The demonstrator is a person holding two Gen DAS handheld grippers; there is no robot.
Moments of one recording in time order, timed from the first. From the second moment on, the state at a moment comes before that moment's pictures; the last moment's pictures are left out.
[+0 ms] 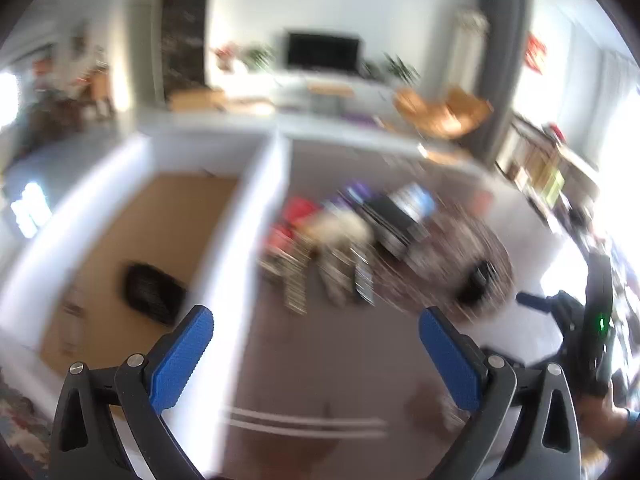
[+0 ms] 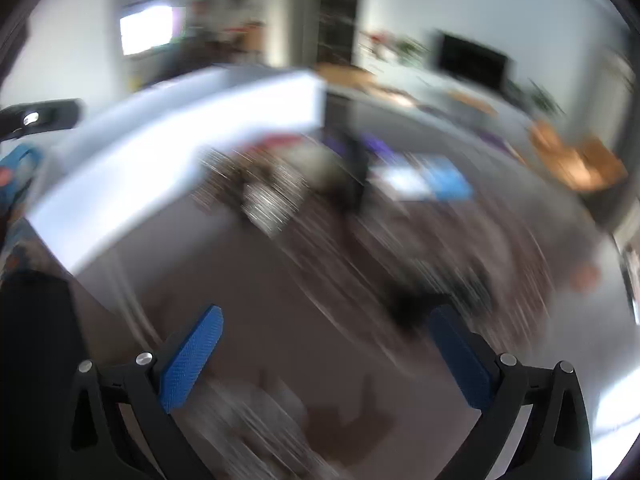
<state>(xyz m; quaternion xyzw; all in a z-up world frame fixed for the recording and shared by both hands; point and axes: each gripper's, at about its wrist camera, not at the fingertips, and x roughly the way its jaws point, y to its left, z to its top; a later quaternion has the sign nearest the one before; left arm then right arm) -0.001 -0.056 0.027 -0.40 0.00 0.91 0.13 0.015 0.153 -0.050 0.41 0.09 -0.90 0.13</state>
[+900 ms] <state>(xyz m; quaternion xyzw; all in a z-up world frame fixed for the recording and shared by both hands) -0.015 0.013 -0.108 -0.46 0.04 0.88 0.07 0.012 0.237 -0.103 0.45 0.02 -0.89 0.02</state>
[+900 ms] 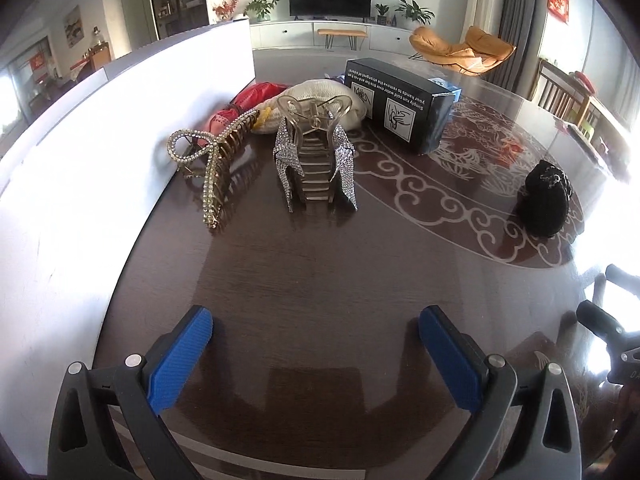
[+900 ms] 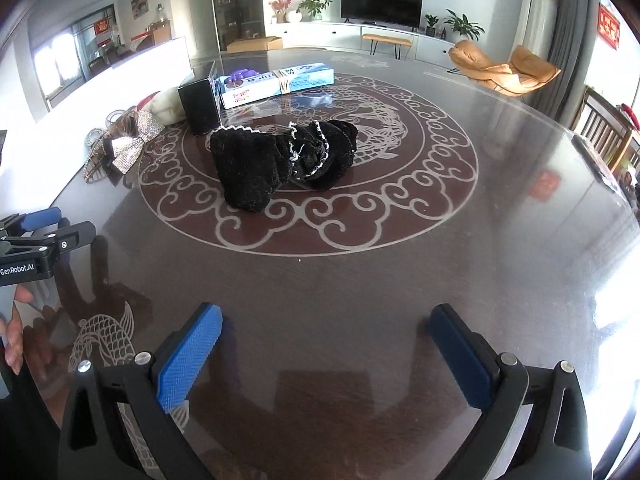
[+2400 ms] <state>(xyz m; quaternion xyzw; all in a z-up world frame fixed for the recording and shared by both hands) -0.060 0.044 -0.106 -0.43 0.06 0.89 0.11 0.011 0.235 -0.104 0.45 0.02 -0.89 0.02</state>
